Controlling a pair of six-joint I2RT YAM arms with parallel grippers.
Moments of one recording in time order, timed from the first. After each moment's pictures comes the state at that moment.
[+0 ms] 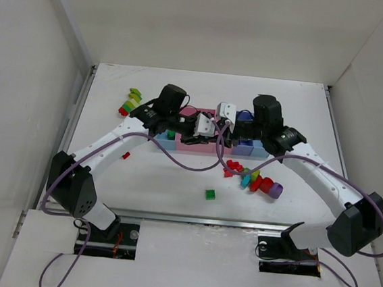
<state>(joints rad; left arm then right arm) -0.60 1.49 1.29 -0.51 0.78 0.89 0.56 1.37 1.17 -0.26 -0.79 -0.61</state>
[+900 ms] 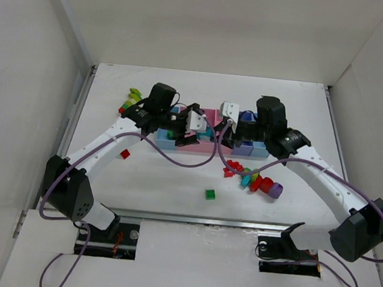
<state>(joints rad) -0.52 1.45 1.24 -0.51 0.74 0.91 0.55 1.32 1.16 -0.28 -0.73 -0.57</state>
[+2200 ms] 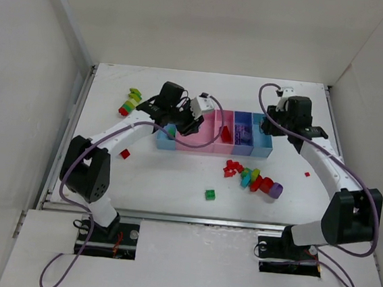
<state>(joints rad) -0.50 1.64 1.27 -0.38 0.48 0.52 0.16 1.42 1.10 -0.33 -0.10 0.05</state>
